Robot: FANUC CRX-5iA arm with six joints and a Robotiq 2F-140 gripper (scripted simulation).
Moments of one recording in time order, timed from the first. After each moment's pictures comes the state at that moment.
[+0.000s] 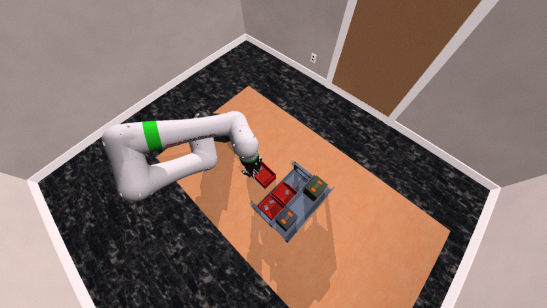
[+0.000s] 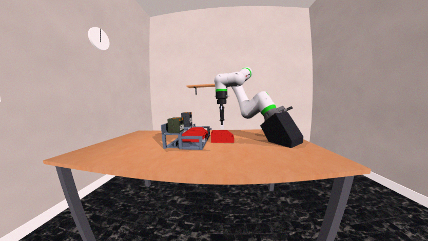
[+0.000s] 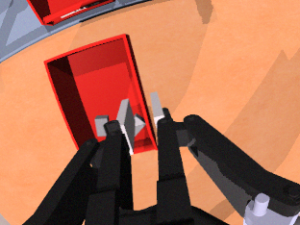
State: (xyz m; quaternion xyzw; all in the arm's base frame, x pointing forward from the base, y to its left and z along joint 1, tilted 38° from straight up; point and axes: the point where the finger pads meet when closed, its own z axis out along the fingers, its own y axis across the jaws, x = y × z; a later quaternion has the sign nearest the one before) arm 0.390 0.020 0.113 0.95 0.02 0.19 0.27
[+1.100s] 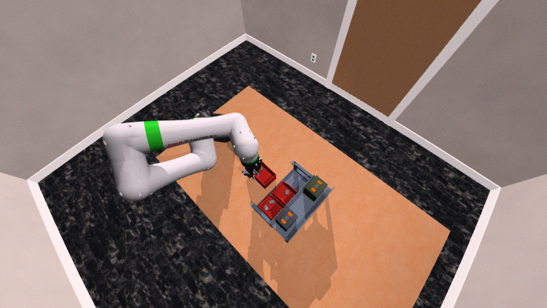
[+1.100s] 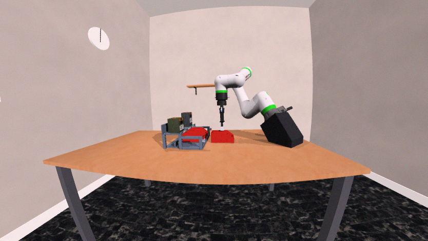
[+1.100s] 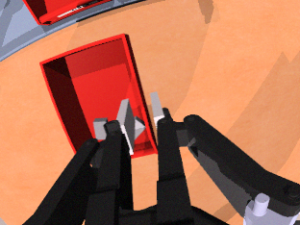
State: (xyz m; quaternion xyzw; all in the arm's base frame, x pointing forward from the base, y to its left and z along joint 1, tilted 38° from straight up) arm 0.394 0.014 0.105 0.95 0.02 0.19 0.27
